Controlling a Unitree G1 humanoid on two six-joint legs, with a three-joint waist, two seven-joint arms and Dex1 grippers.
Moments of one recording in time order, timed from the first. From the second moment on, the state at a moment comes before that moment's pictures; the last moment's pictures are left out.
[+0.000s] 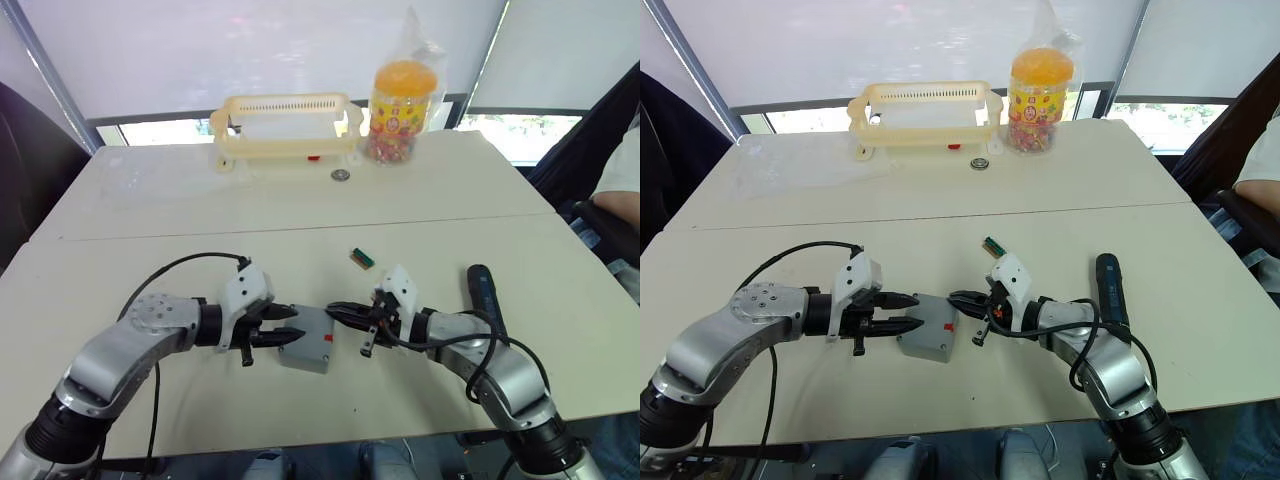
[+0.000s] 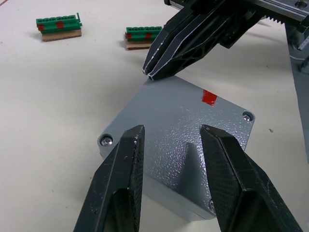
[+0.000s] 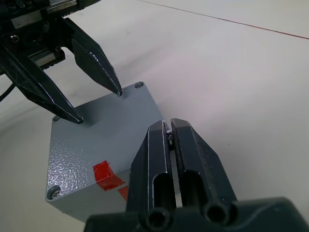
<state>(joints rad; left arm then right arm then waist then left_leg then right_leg) -0.33 0.77 -0.14 -0.48 -0.53 0.74 -0.89 -0.28 -0.47 0.21 -0.37 0.37 0.59 0.71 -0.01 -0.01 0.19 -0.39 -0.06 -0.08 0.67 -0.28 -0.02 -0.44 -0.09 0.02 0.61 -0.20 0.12</state>
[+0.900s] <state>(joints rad) -0.60 0.87 -0.16 -0.49 -0.67 0.81 -1.17 -0.39 -1.10 -0.46 -0.35 1.04 1.54 0.52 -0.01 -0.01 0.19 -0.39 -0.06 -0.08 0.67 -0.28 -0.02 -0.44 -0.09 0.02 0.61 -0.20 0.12</state>
